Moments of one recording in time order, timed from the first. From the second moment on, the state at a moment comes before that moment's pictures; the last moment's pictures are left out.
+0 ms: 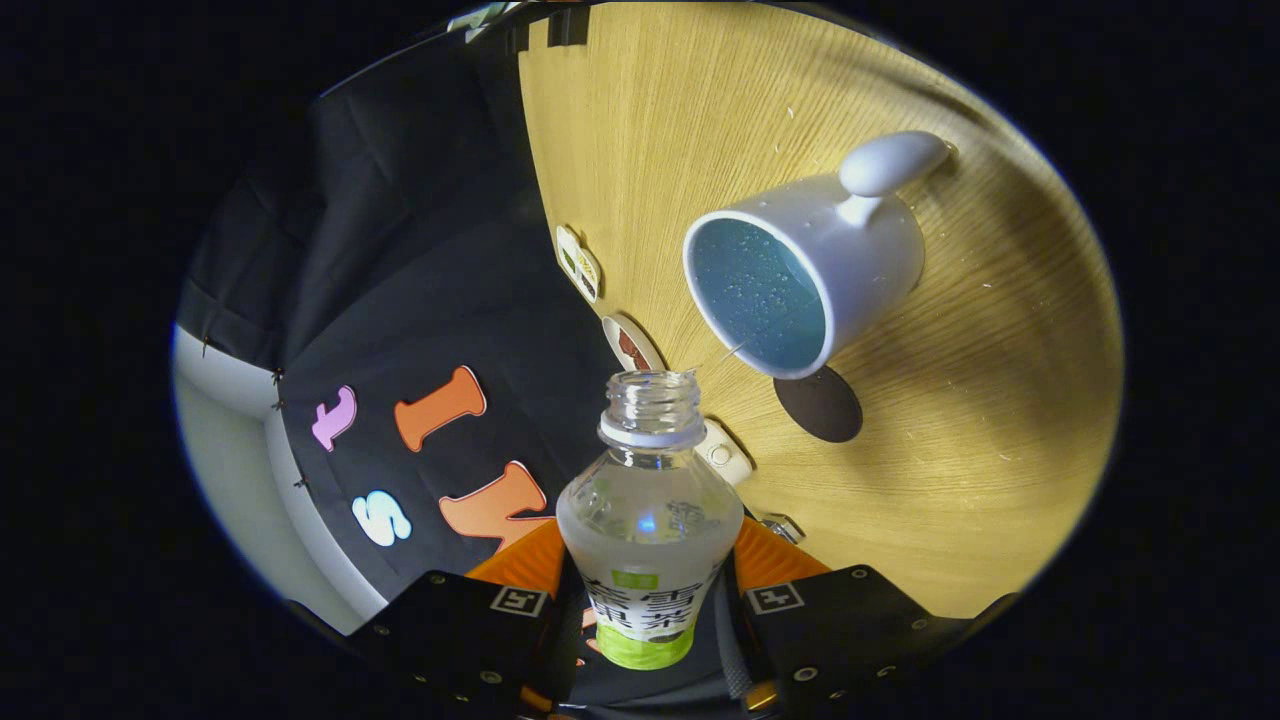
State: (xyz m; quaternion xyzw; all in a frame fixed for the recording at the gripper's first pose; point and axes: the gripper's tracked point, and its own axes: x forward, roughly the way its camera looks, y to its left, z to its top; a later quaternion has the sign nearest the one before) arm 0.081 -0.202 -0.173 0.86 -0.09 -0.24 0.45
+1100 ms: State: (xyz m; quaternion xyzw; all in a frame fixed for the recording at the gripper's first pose) arm 0.052 -0.184 -0.196 0.53 0.07 -0.30 0.79
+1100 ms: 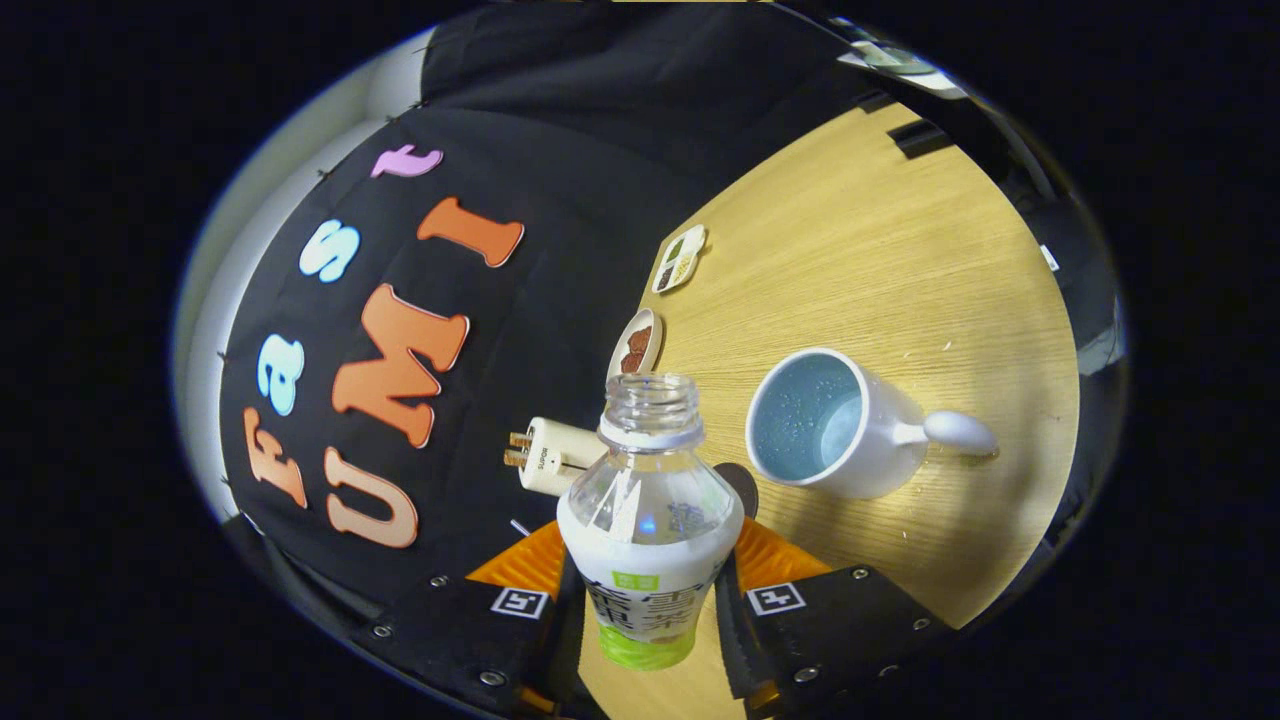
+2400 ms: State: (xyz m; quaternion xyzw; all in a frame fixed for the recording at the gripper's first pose) arm 0.148 -0.217 -0.169 0.03 0.13 -0.32 0.94
